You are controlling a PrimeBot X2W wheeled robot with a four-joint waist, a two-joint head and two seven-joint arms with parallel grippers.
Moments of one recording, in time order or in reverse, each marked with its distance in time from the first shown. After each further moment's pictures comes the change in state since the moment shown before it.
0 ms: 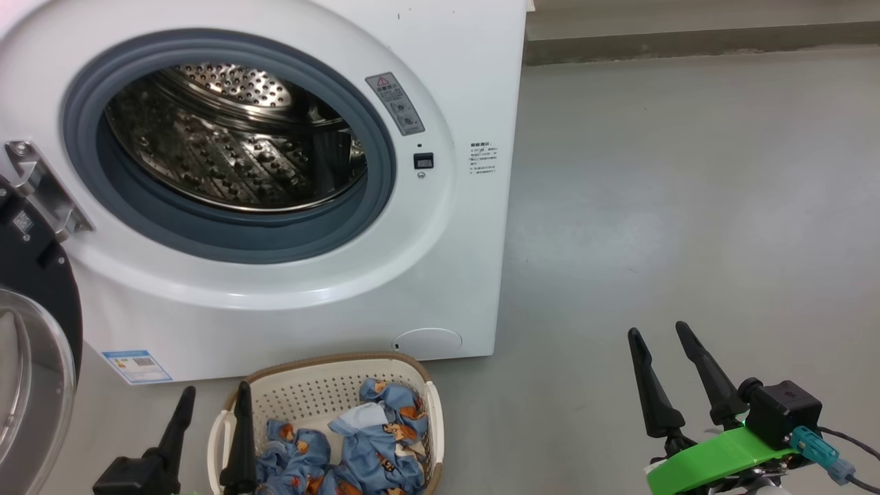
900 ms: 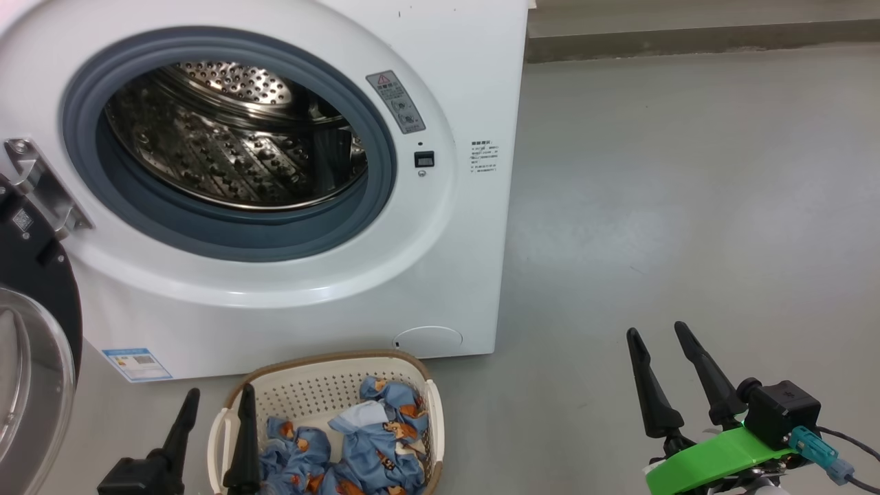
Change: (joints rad) left arm 0.000 -0.011 0.005 0.011 0.010 -0.012 0.000; right arm 0.000 0.000 0.003 0.000 0.000 0.000 0.000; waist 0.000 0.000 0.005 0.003
